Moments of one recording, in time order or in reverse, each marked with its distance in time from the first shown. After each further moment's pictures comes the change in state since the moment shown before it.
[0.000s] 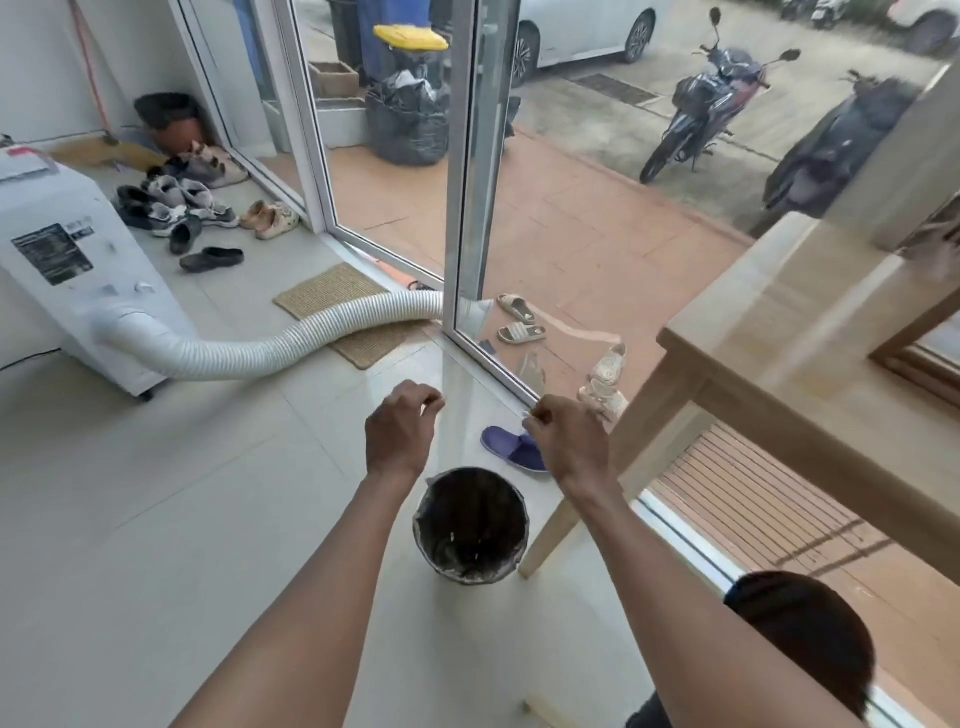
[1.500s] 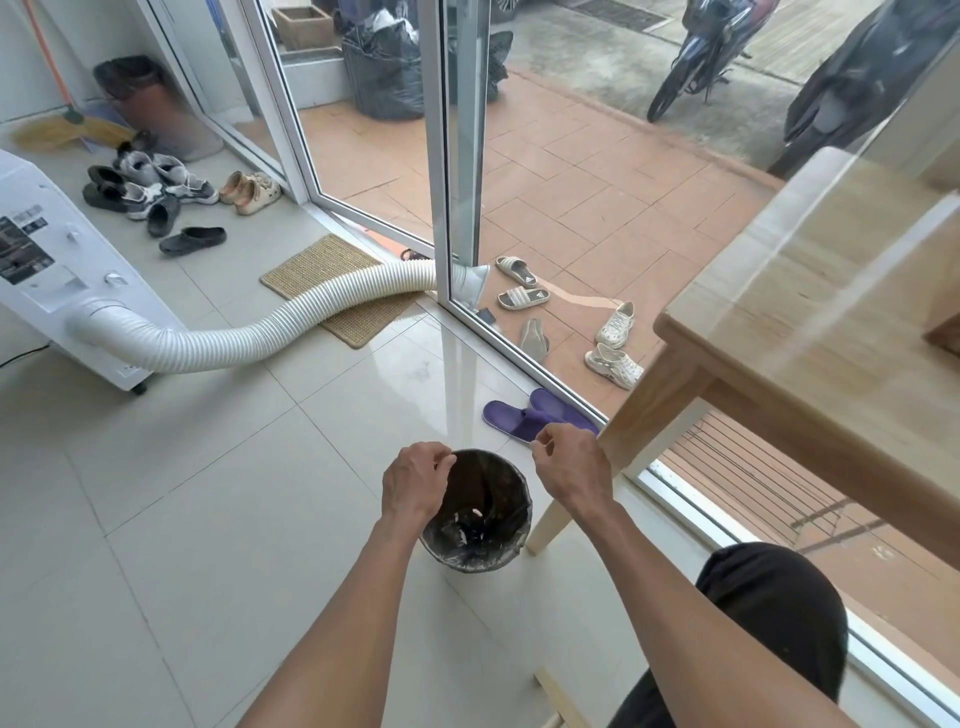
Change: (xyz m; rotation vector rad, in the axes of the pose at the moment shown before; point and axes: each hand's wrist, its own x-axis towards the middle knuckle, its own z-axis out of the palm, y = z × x) left_hand -0.024 -0.030 0.092 0.095 -0.402 -0.195; right_hand 0.022 0.071 0.054 -0.059 -0.148 0.156
